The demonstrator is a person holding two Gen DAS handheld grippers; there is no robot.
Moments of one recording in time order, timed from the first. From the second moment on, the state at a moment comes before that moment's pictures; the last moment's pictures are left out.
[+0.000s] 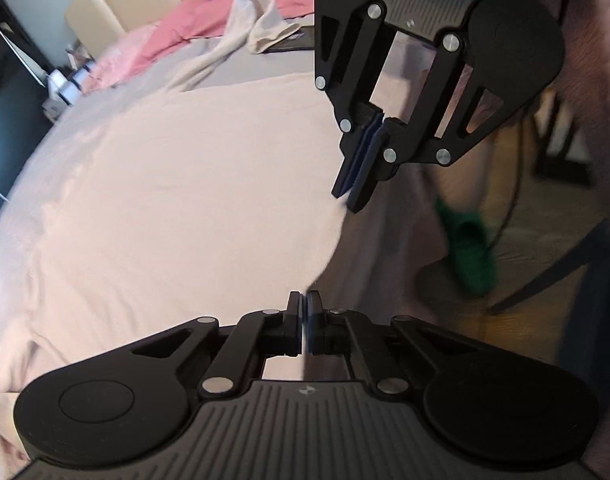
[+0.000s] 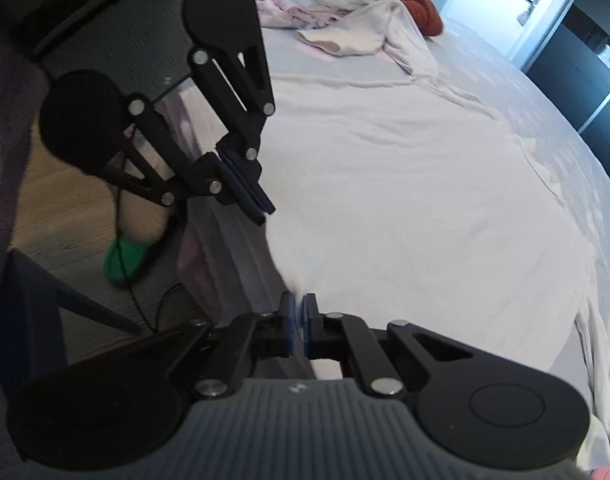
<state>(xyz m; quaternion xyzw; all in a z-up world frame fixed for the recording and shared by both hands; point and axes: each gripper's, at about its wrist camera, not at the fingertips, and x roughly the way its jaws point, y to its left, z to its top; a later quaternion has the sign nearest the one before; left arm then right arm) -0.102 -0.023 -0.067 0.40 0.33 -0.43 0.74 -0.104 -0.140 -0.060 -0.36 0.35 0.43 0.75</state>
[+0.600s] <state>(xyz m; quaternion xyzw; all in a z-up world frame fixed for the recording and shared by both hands) -0.058 -0.008 -0.058 0.28 0.42 -0.42 0.75 -0.091 -0.154 -0.069 -0.32 0.42 0.40 0.75</state>
